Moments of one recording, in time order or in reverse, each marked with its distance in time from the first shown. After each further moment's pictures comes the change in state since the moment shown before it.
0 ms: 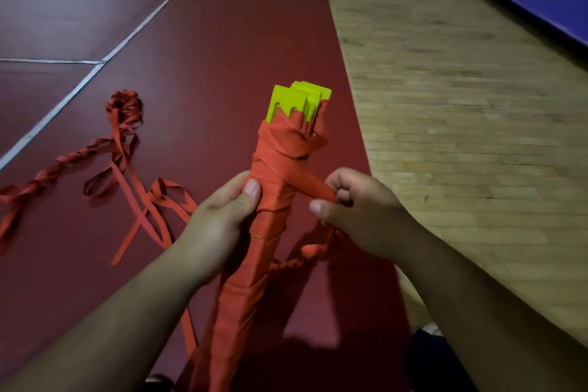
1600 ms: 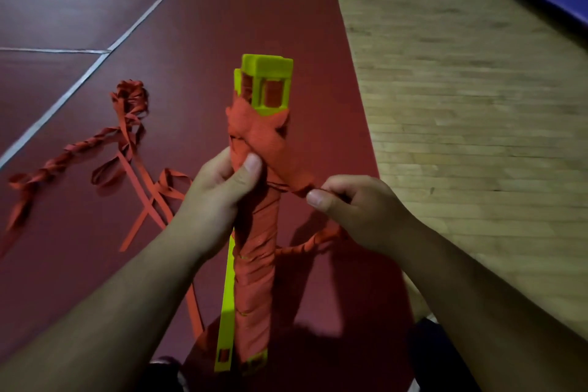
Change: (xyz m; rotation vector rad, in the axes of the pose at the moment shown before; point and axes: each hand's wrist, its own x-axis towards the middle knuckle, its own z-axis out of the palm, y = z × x) left_hand 0.003 0.011 -0.004 -0.052 0.016 0.196; right_hand -0.001 0.007 0.008 -0.257 -0.001 -0.156
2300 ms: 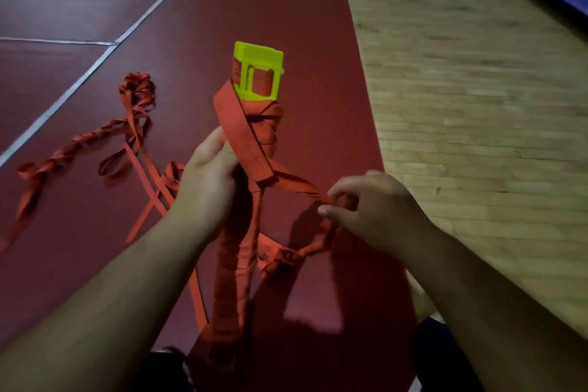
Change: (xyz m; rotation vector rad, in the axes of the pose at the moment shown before) left_hand 0.008 0.012 -0.001 0.113 0.353 0.015; right_hand 0.000 0.008 0.008 -0.381 0.080 -0.005
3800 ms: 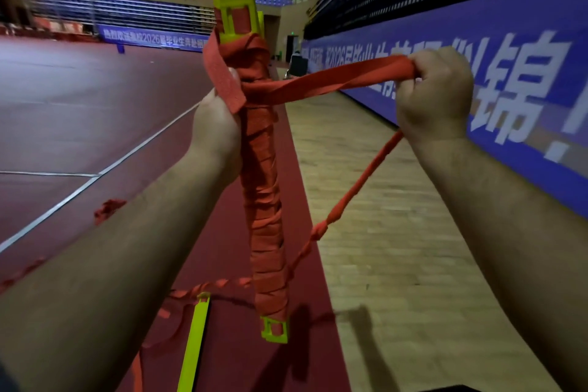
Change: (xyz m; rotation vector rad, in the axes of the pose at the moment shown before) left_hand -0.061 0.273 0.110 -0.323 -0.109 0.376; right_hand -0.041 -0.086 -0.369 -0.321 1.223 -0.217
